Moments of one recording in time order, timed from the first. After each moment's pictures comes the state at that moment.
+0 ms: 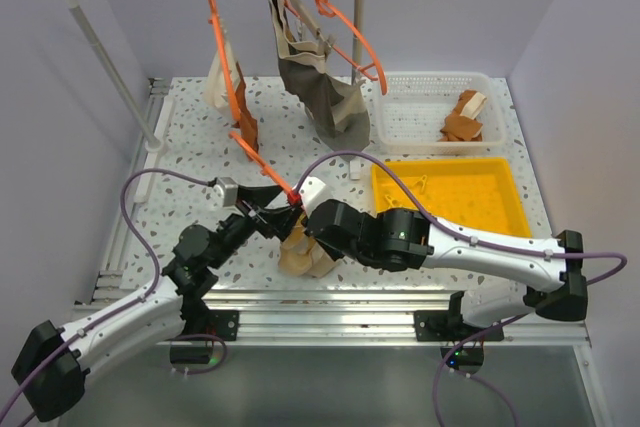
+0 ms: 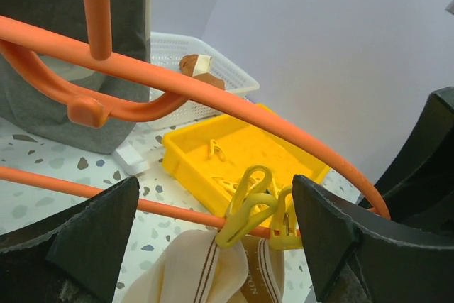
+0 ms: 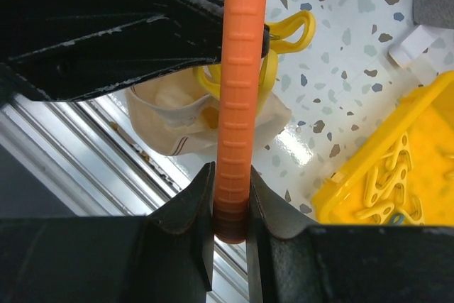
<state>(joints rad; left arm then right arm) -0.76 0.67 0.22 0.69 0.01 -0.46 1.33 1.35 1.34 -0.82 0.47 0.29</state>
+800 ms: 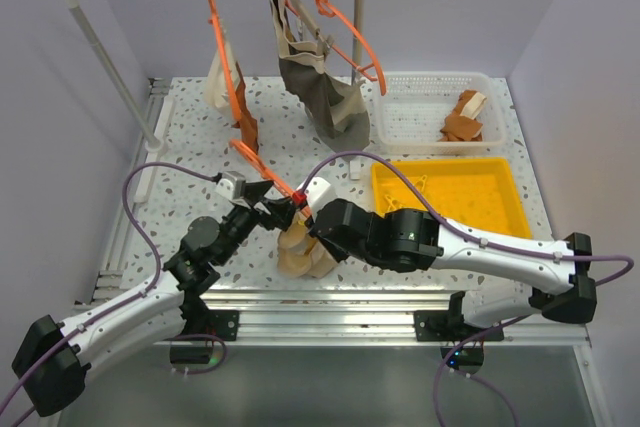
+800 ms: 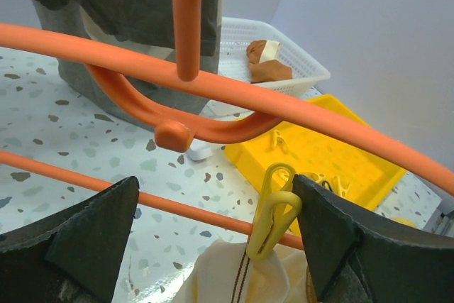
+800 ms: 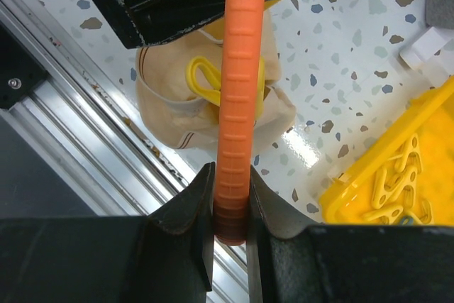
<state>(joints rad) -0.77 0.72 0.29 0.55 -0.16 -0.35 1.33 1.30 1.32 -0.81 0.43 0.29</state>
